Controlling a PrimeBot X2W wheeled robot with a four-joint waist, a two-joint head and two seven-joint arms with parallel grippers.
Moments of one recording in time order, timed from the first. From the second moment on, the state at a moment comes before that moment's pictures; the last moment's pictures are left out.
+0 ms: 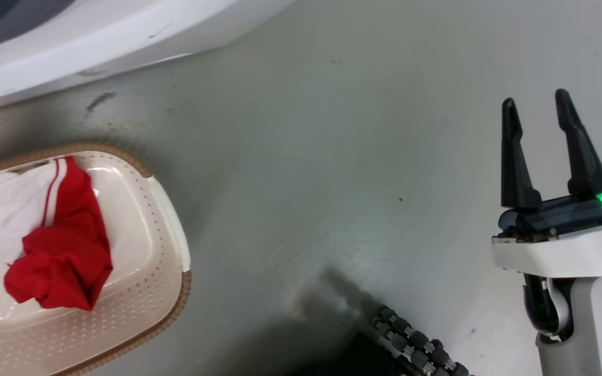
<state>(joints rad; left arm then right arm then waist) -1.75 0.57 -0.52 1.07 -0.47 -0.12 0.51 -0.28 -0.05 0.04 -0.09 0.17 0.13 -0.26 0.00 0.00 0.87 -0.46</state>
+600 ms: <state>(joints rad) -1.40 0.50 -0.56 1.03 -0.56 -0.13 0.12 -0.28 -0.05 -0.05 -0.06 0.05 0.13 -0.26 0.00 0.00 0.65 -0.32</state>
